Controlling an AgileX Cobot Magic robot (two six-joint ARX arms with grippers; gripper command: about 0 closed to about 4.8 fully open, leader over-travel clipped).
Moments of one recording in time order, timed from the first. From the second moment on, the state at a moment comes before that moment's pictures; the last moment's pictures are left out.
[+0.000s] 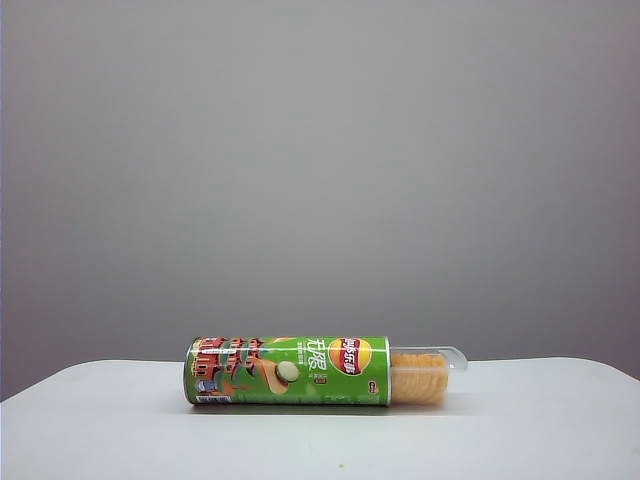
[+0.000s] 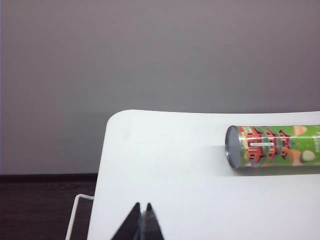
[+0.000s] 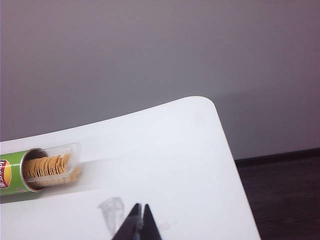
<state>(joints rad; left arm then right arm) -0.03 0.00 0.00 -0.17 0.07 0.01 0.07 0.00 0.01 -0.18 0.04 0.25</state>
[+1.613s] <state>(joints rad) -0.03 1.35 0.95 0.21 0.40 0.56 -0.13 0.88 0.56 0.08 -0.19 0.25</state>
